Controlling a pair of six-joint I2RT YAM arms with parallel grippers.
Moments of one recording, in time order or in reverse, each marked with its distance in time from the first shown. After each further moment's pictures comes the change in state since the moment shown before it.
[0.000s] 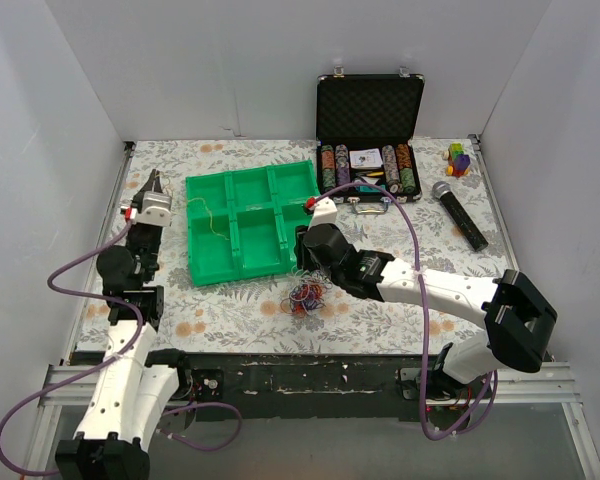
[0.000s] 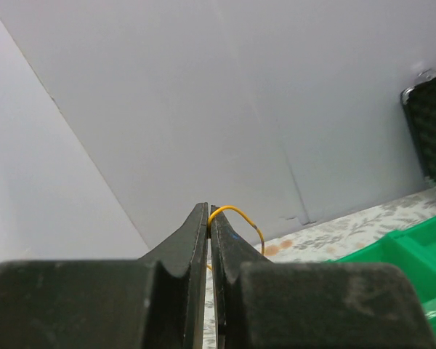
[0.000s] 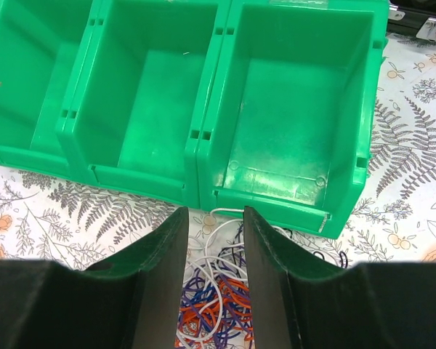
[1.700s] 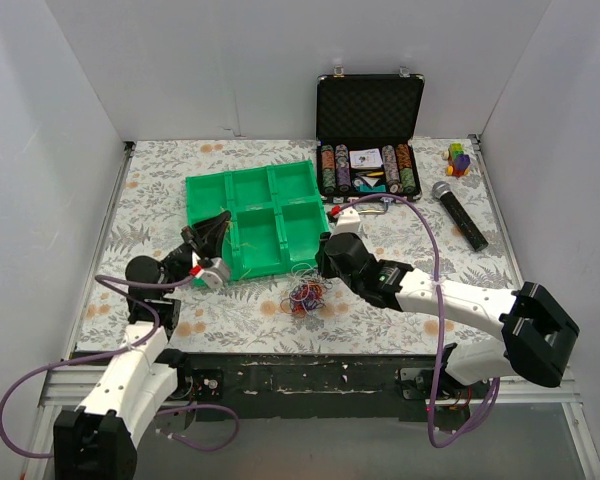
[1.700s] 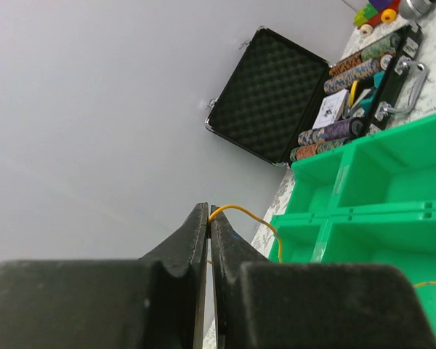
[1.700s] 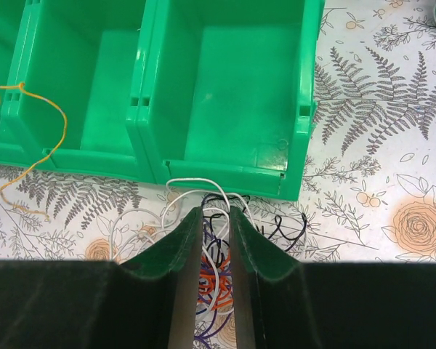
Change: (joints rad) left arm -0.108 0.038 -0.278 0.188 0.646 0.503; right arm -0.051 -0.123 -0.181 0.035 -0.011 0.067
